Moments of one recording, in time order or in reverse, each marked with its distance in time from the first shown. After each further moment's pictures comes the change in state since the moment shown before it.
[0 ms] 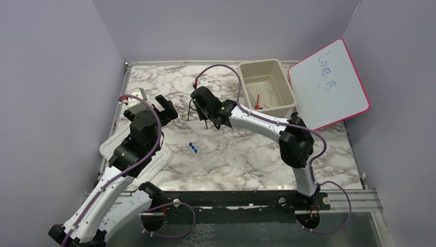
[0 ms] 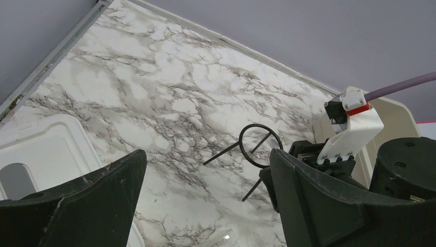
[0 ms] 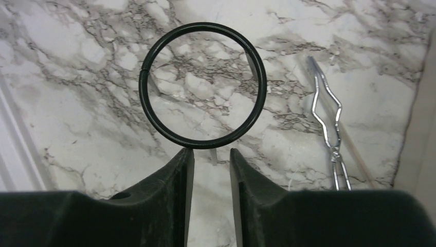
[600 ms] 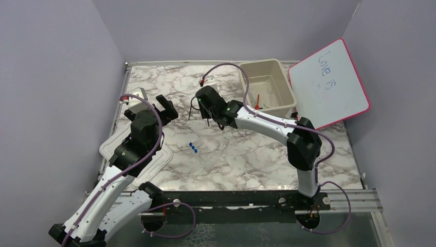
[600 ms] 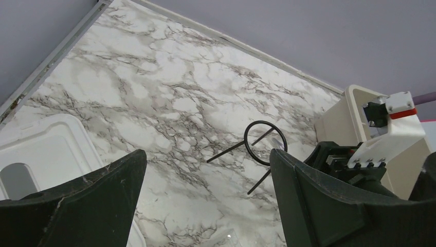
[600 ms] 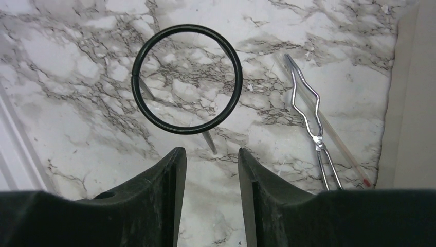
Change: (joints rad) left arm 0.000 0.007 0.000 0.000 0.001 0.005; right arm -0.001 -0.069 -0.077 0.024 0.083 0.052
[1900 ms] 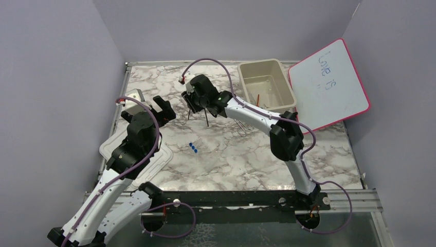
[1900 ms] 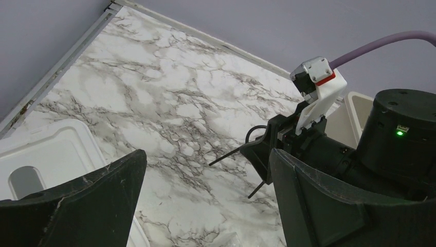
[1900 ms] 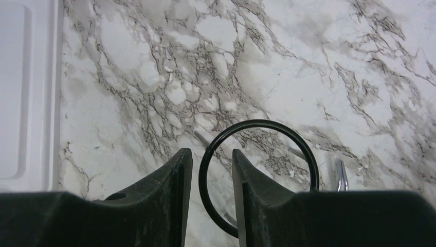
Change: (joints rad) left arm 0.000 -0.034 0.000 -0.001 -0.018 0.021; right arm -0.064 0.210 0.266 0.071 -0.402 -0.396
